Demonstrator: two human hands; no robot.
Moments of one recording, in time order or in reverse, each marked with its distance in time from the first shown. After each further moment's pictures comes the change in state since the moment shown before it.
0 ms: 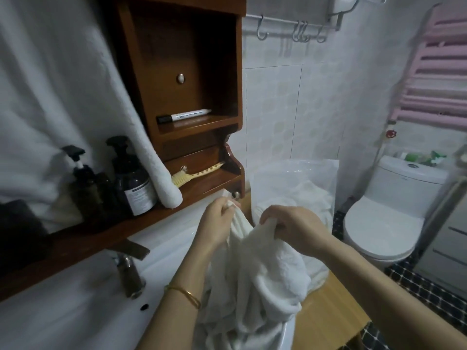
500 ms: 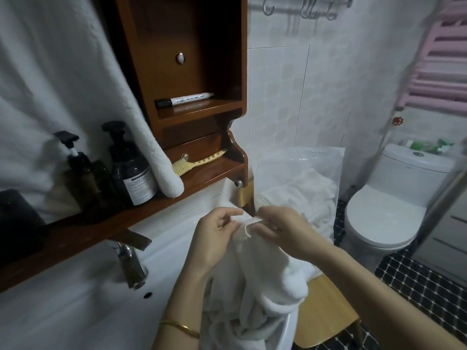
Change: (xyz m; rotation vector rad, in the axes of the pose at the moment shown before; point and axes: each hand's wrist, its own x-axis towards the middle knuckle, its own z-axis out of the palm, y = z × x) left_hand -0.036 -0.018 -0.006 -0.191 -0.025 0.053; right_hand 0.000 -0.013 0.028 0.330 0.044 -0.220
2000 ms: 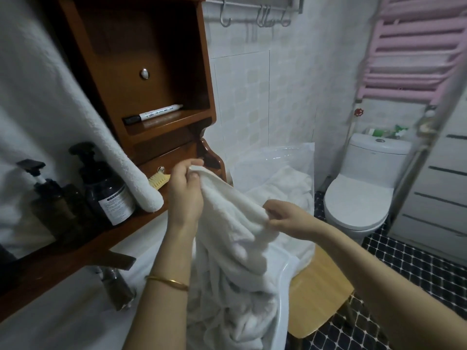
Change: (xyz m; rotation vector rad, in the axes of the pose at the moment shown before) left_hand 0.053 0.059 -0.004 -0.005 0.283 0.142; right_hand -0.015 0.053 -0.025 0.137 -0.087 0.368
